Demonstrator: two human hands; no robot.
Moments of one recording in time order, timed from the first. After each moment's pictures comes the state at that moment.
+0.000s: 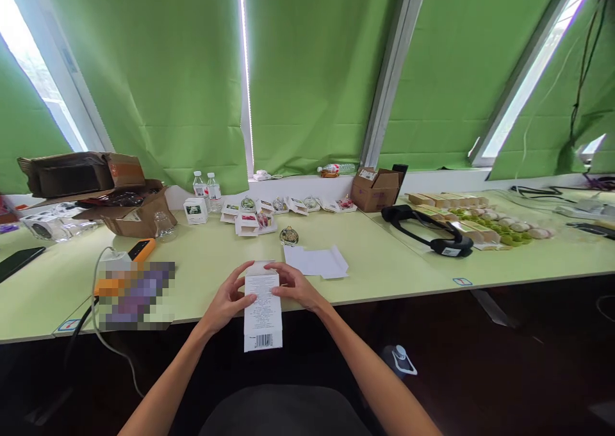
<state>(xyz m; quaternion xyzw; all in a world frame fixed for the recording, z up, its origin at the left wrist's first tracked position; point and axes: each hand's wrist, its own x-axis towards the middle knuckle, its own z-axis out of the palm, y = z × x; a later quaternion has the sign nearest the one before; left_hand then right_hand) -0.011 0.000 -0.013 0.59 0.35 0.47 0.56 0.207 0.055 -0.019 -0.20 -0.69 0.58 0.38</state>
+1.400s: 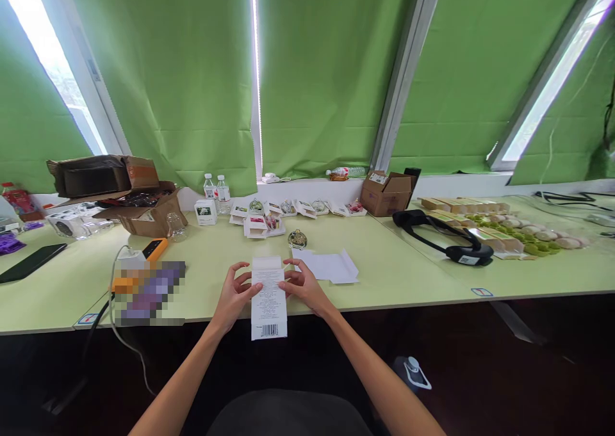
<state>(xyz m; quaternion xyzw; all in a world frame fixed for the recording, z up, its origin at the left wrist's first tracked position) -0.004 0.005 -0.011 0.52 0.38 0.57 0.50 0.198 0.061 -0.031 -0.26 -0.60 0.60 0.45</state>
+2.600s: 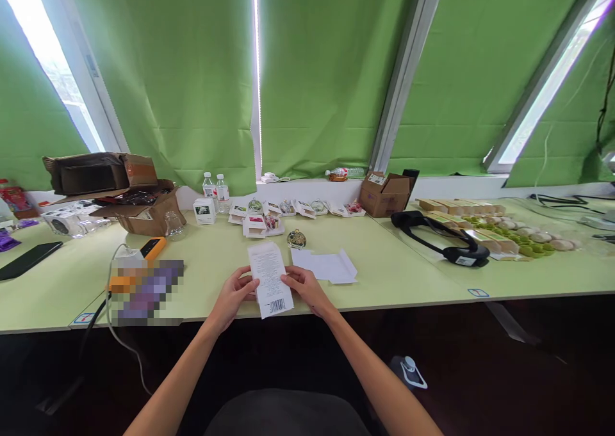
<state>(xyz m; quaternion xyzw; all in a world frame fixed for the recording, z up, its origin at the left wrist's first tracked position) -0.011 0.013 -0.018 0.52 0.40 0.53 0.54 0.199 0.062 -0.032 -0.30 -0.59 0.60 0.44</state>
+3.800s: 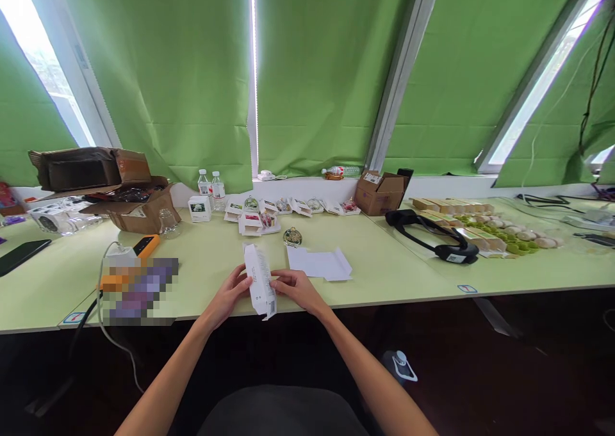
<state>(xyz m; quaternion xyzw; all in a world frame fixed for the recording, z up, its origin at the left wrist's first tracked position) -0.014 0.011 -0.016 0.54 0.36 0.51 0.58 0.197 0.055 -0.025 -0.32 -0.68 0.54 0.39</state>
